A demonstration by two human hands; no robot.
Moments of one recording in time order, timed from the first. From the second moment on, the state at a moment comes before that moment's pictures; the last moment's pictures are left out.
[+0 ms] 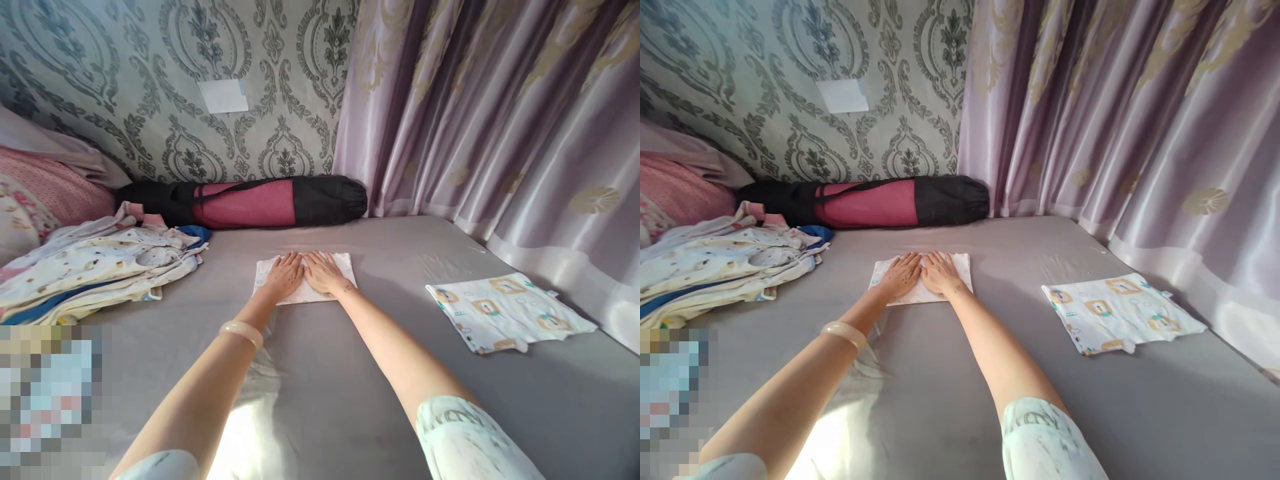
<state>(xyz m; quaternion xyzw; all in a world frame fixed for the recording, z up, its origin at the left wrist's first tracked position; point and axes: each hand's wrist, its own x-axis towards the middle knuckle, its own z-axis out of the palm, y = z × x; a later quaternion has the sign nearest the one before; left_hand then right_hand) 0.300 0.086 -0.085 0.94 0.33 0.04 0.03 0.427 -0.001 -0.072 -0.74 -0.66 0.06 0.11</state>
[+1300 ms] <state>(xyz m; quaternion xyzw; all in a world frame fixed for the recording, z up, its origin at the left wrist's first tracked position) 0.239 0.082 -0.083 0.91 0.40 0.01 0.05 0.454 -0.051 -0.077 -0.82 -0.57 0.03 0.09</state>
